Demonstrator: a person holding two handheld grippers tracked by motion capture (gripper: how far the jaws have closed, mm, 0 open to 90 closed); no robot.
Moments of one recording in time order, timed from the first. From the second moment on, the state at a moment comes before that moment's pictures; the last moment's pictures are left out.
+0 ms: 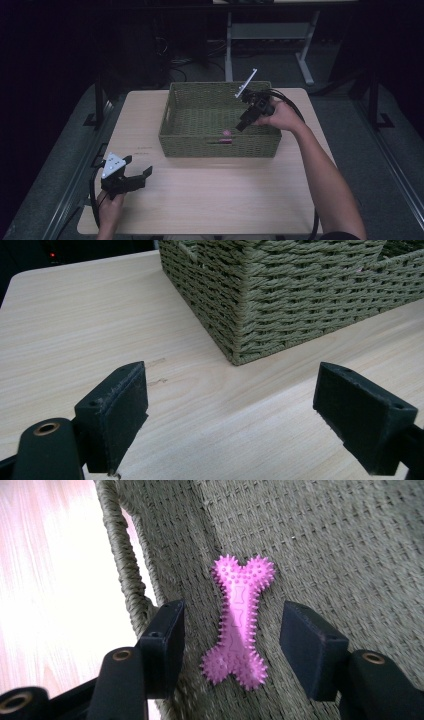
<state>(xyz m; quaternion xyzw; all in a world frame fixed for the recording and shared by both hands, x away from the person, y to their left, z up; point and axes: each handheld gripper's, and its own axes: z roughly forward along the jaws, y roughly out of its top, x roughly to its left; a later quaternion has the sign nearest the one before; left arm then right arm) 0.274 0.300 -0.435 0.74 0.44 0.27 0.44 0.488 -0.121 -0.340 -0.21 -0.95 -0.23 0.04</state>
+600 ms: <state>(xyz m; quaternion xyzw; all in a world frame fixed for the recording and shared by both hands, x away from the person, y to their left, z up) 0.273 0.299 -0.434 0.74 0.44 0.27 0.44 0.477 -0.131 -0.323 -0.21 -0.95 -0.24 0.03</state>
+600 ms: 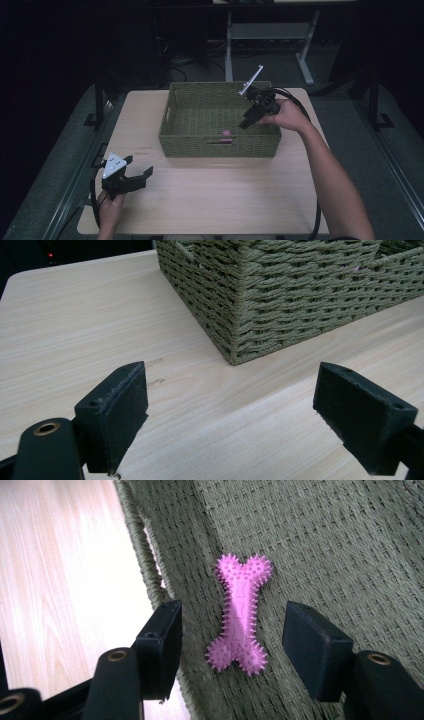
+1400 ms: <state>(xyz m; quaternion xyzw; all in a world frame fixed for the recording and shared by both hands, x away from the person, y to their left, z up) 0.273 0.297 -0.435 0.74 0.44 0.27 0.43 0.445 -0.158 -0.310 -0.22 -0.94 -0.26 0.01</state>
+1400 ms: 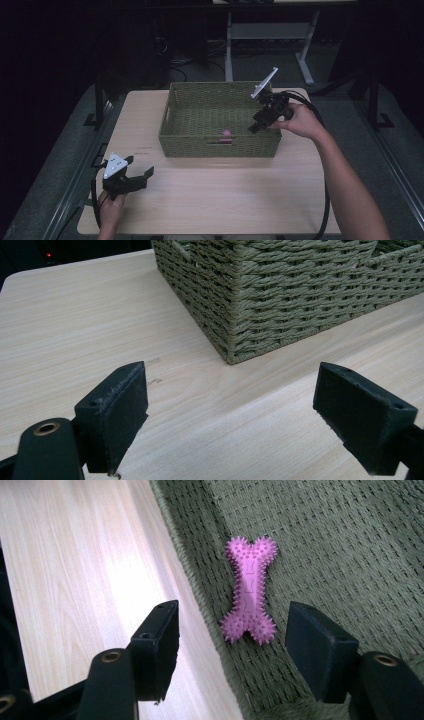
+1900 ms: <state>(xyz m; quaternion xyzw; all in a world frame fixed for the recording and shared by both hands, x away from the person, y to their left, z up) 0.273 0.297 -0.435 0.74 0.44 0.27 0.43 0.423 -0.178 -0.314 -0.22 -0.94 -0.26 0.00</state>
